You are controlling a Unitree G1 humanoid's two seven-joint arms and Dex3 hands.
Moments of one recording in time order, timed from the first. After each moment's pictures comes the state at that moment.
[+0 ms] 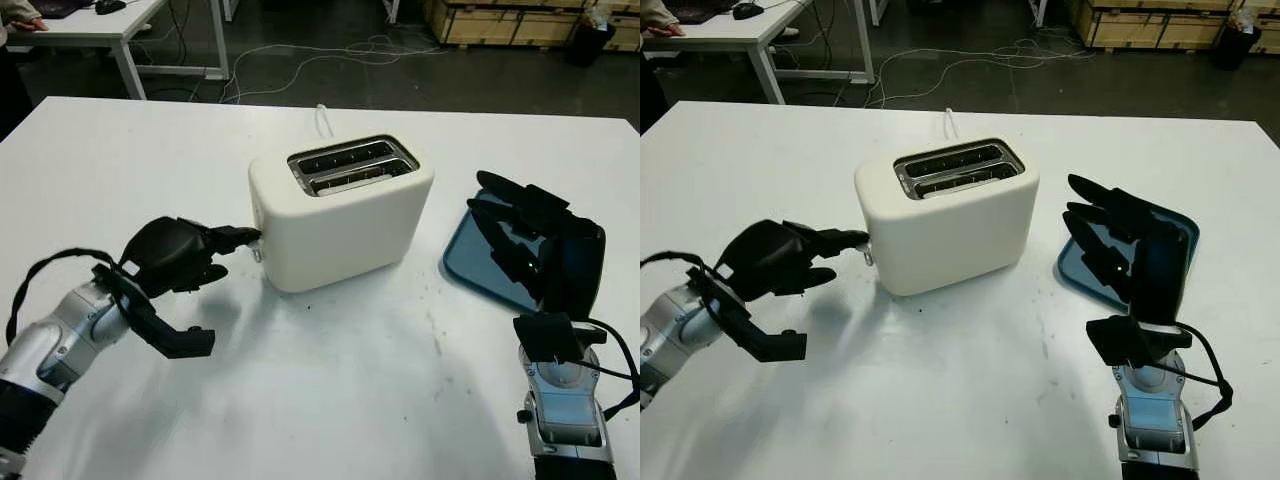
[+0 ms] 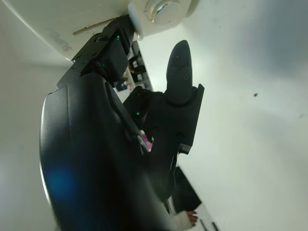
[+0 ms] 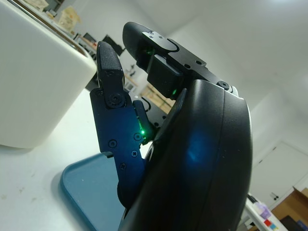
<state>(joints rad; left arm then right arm) -0.32 0.80 -0.32 0.08 0.69 -0.33 -0.06 -0.04 -0.20 -0.17 -0.08 -0.22 -0.42 -0.17</state>
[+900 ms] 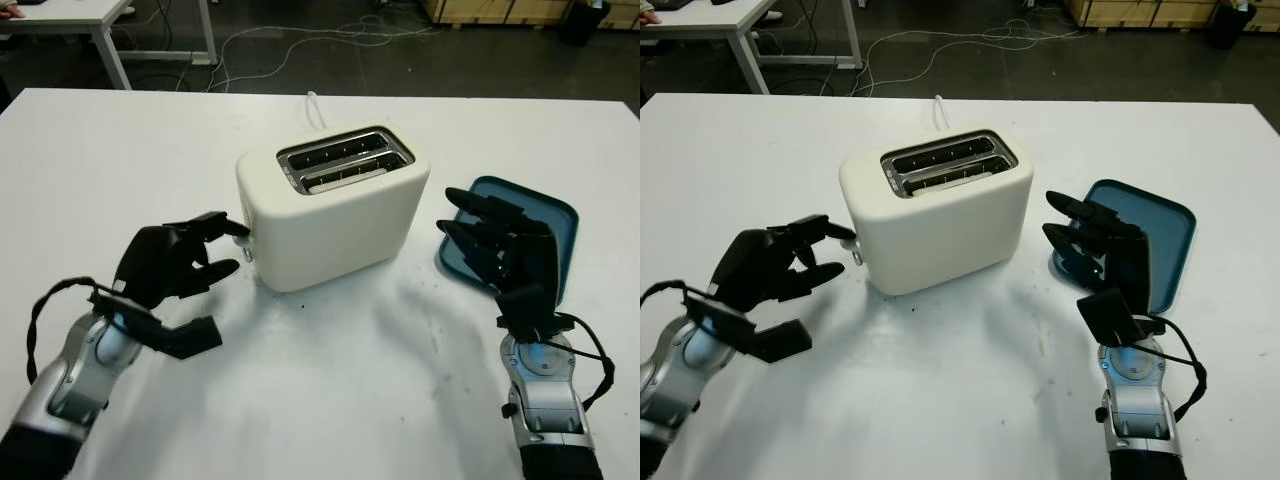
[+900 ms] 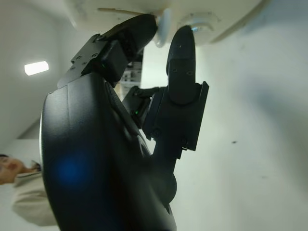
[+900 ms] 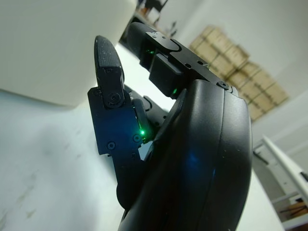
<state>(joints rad) -0.03 0.53 -0.07 -0.08 0.40 -0.31 0.07 -0.08 -0.19 -0.13 0.05 -0.11 -0.21 -0.03</state>
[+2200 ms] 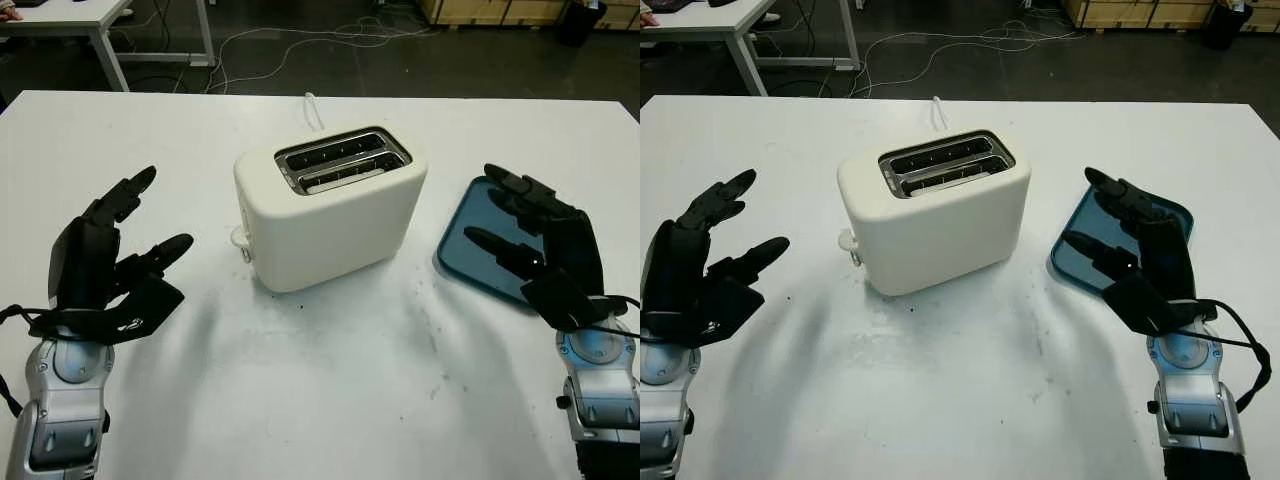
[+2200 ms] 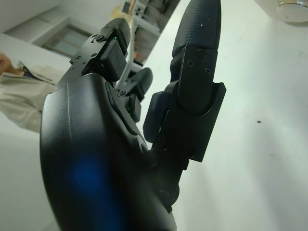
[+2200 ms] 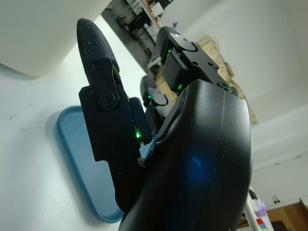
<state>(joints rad) 0.03 0.35 0.15 -0.36 0.41 0.12 0.01 -0.08 -0.38 -0.18 -0.05 -0.18 -0.13 0.05</state>
